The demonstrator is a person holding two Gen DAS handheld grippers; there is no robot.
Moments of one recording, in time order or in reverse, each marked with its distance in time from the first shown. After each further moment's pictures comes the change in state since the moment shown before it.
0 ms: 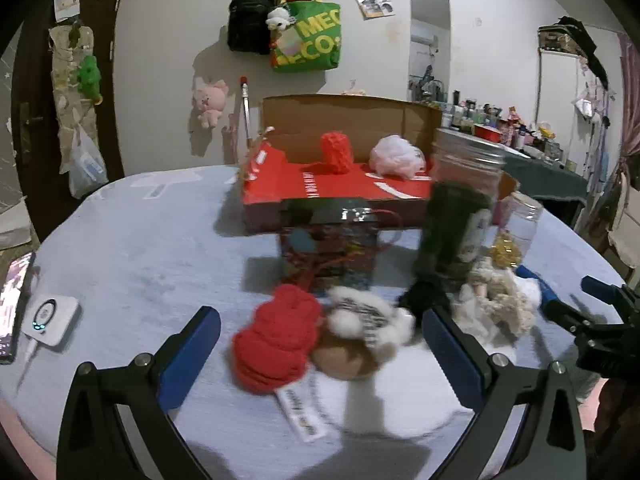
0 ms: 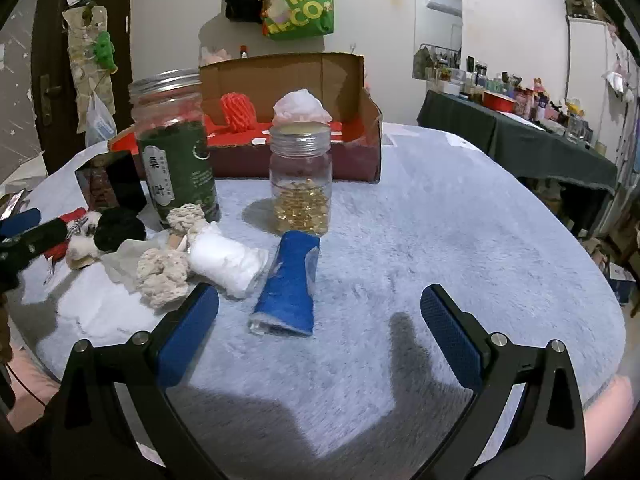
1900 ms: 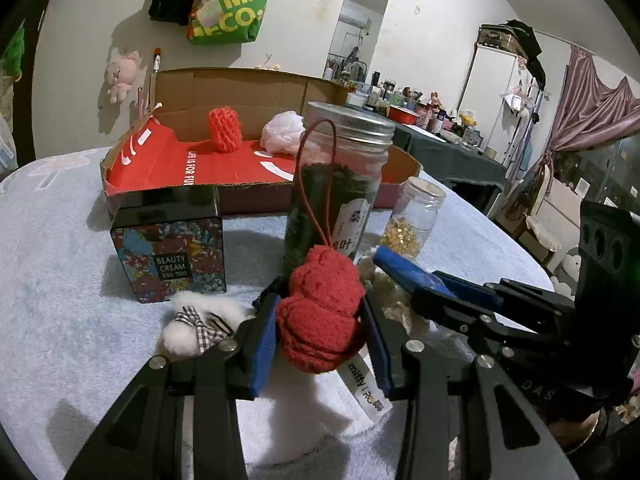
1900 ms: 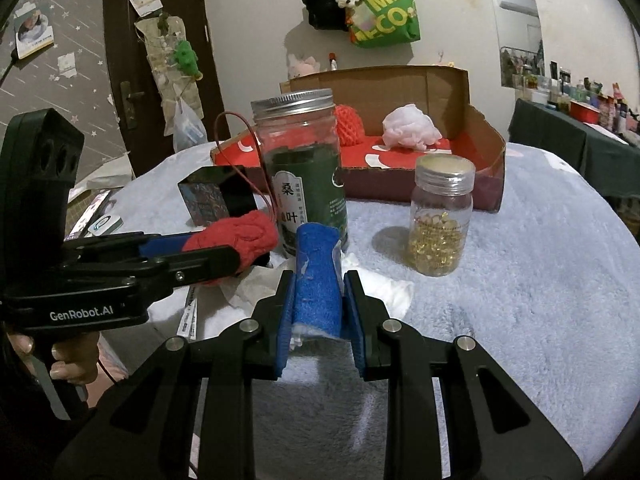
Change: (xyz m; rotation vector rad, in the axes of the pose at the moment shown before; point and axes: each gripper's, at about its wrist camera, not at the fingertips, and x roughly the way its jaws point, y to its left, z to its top) left arm 0.014 -0.054 0.012 0.017 0.099 -0.374; right arm -0.002 0.042 0.018 -0.059 -0.023 0.351
